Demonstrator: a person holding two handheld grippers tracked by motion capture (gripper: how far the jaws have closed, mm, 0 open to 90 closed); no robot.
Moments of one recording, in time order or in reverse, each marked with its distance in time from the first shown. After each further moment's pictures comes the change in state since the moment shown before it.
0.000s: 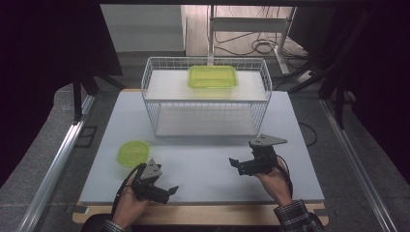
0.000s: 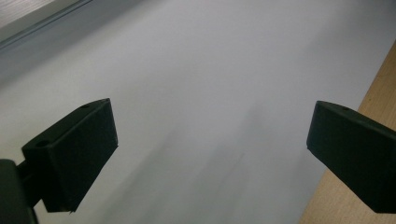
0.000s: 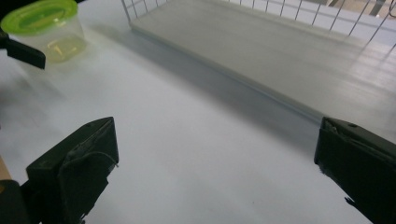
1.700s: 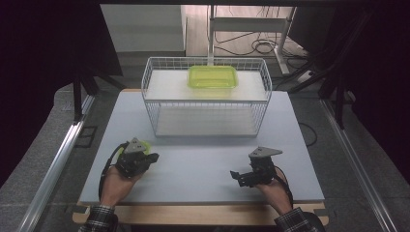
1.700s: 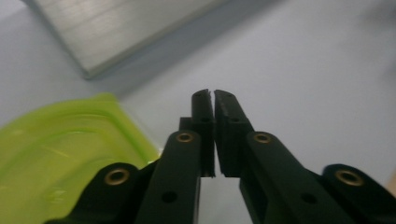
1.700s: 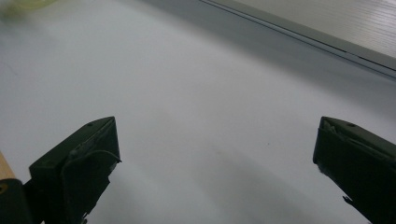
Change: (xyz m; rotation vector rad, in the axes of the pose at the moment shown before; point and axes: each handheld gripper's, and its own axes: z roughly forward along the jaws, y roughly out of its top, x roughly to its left) left arm 0.064 0.032 -0.034 0.002 0.096 -0.107; right arm 0.002 -0.038 0.011 0.105 -0.004 0.018
